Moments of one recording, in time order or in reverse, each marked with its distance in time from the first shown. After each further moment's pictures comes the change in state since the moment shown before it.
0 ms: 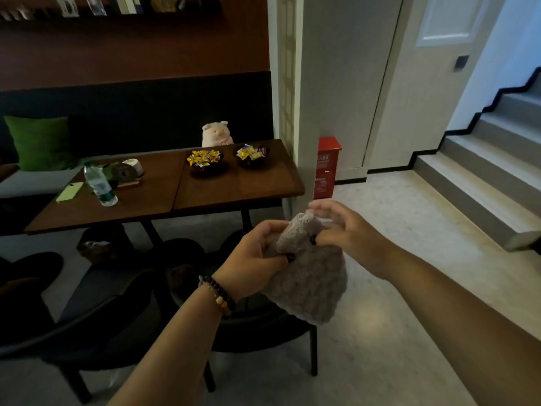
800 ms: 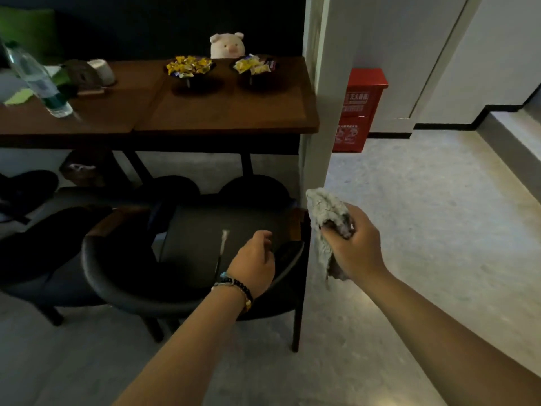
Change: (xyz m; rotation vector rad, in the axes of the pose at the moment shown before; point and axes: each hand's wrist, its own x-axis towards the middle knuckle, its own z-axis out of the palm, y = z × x) left_hand 0.143 -0.274 0.106 0.501 0.232 -0.475; right_hand 0.125 0.291 -0.046 -0.119 0.368 -0.208
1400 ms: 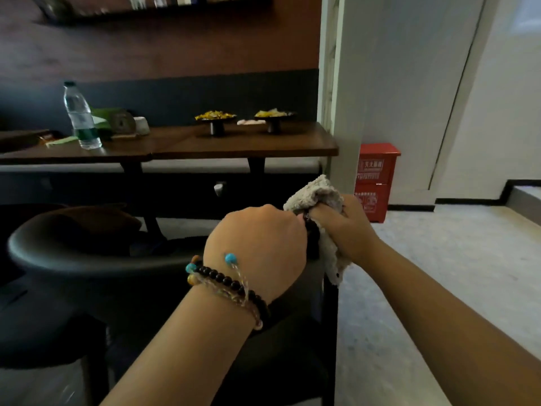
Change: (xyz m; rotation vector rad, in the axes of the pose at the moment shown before) left_hand 0.001 -0.032 0.046 0.988 0.546 0.384; right_hand 0.035 0.121 0.098 0.180 -0.205 -0.471
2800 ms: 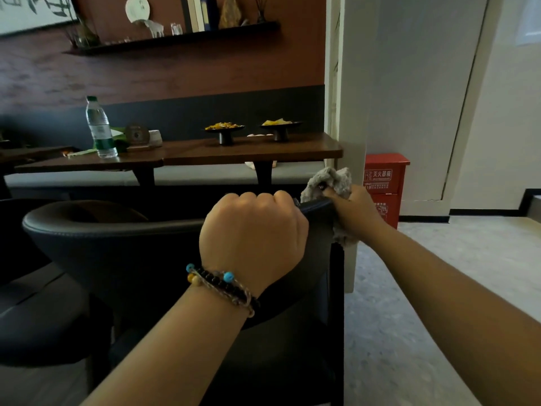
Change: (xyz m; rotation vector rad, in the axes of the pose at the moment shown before) left_hand -0.028 0.008 0.027 0.257 0.605 -0.028; right_hand 0.013 0.045 -0.018 -0.106 0.074 0.170
